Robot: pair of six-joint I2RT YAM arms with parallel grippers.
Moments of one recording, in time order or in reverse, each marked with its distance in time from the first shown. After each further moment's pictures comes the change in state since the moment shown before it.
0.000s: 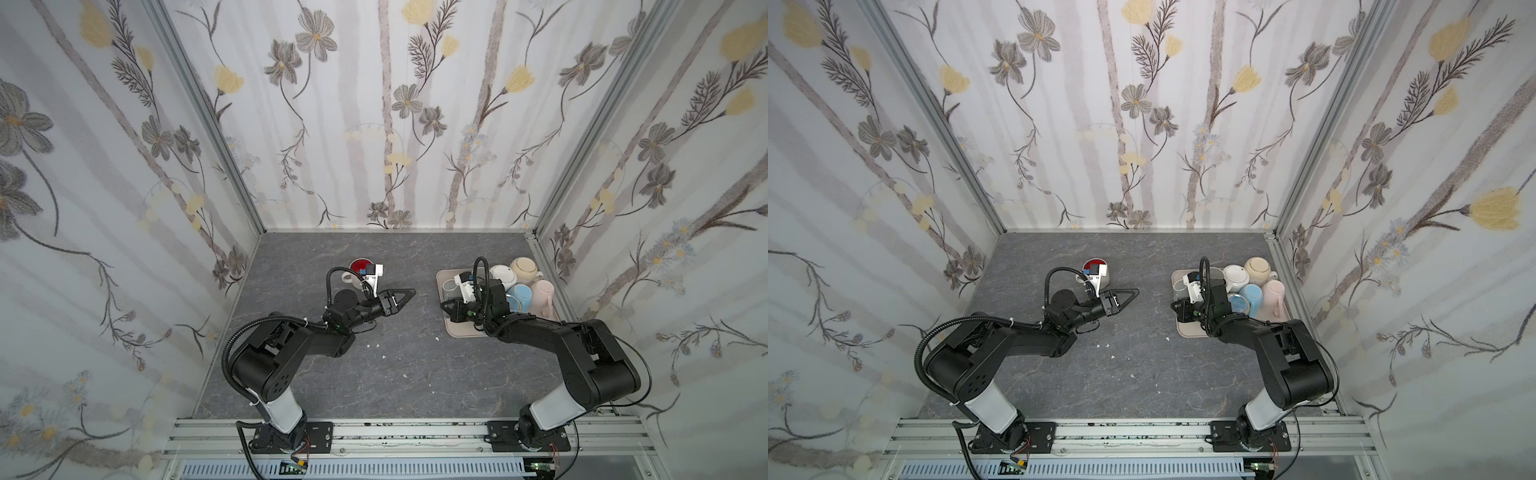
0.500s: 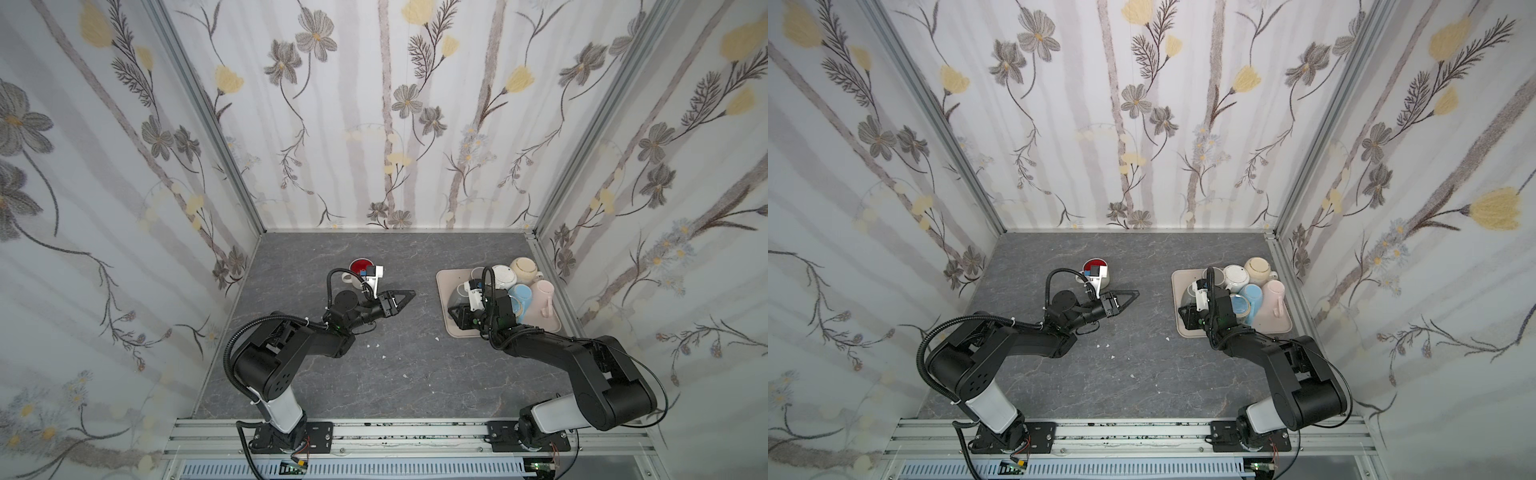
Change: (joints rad) left arm -0.001 0.010 -0.010 0.002 0.002 0.000; right arm 0.010 -0.140 -0.124 0.000 0.209 0.028
